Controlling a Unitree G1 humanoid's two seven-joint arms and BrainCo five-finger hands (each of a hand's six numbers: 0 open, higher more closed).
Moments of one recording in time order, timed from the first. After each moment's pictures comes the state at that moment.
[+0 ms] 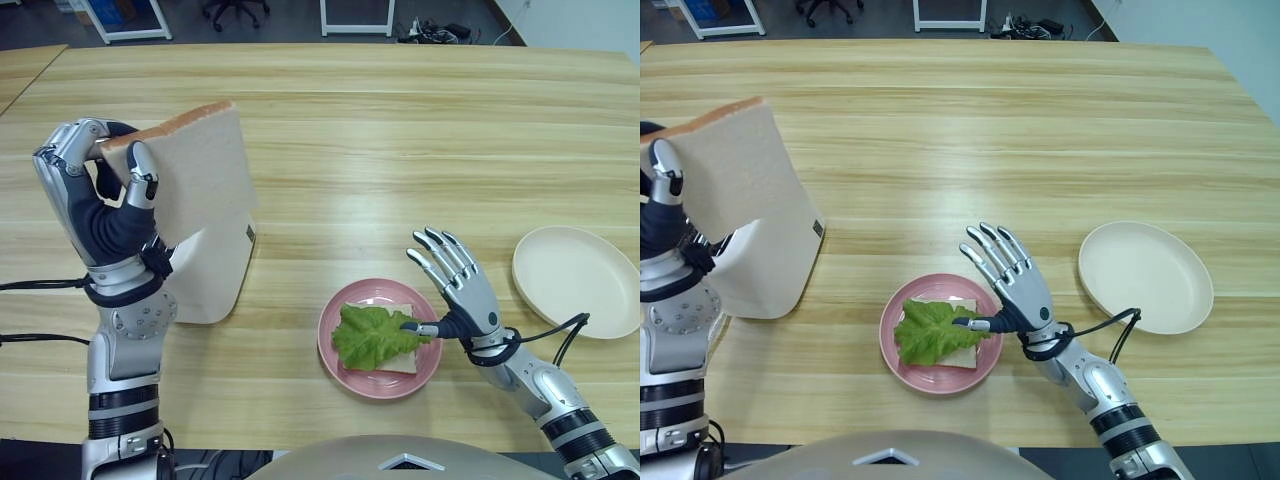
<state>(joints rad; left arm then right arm) -0.03 0.46 0.23 -0.21 0.43 -0.57 0.55 0.06 -0.55 0.36 0.08 -1.03 -0.53 -0.84</state>
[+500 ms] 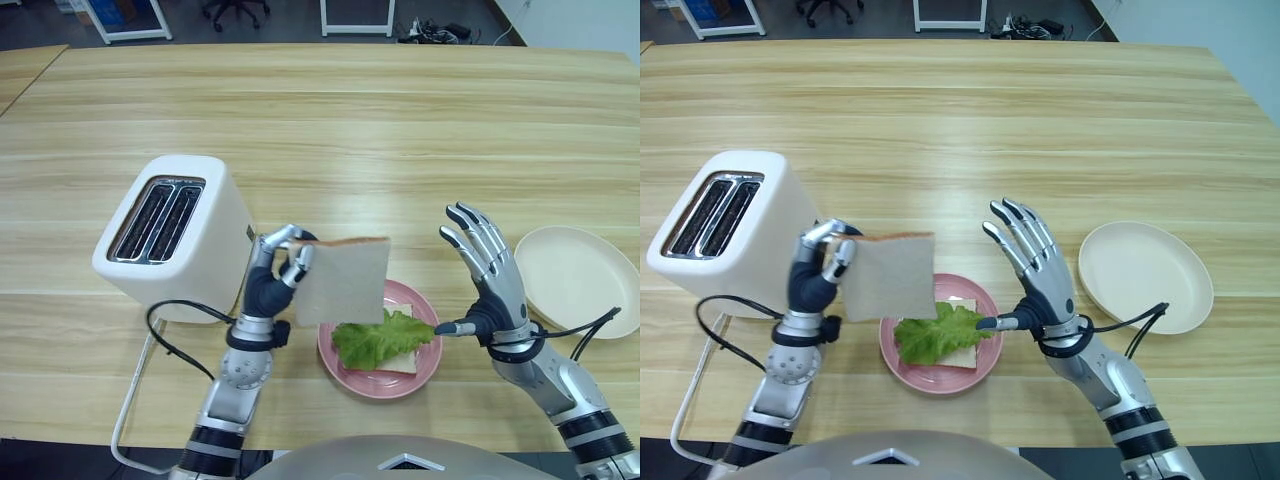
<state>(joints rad) 0.17 0.20 -0.22 -0.07 0.21 -0.68 0.17 0.11 -0.59 0.23 -0.05 -0.82 -0.72 -0.76</state>
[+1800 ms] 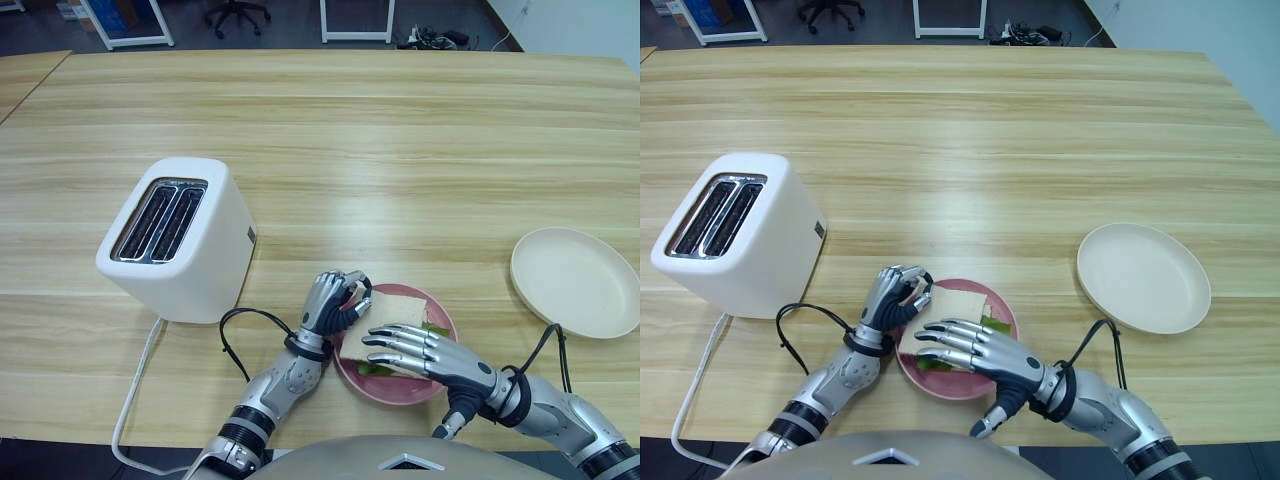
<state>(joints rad) 0.03 0.16 -0.39 0.37 0.79 -0.61 0.56 0.23 -0.72 0.40 -0.01 -0.59 -1.00 -0.04</state>
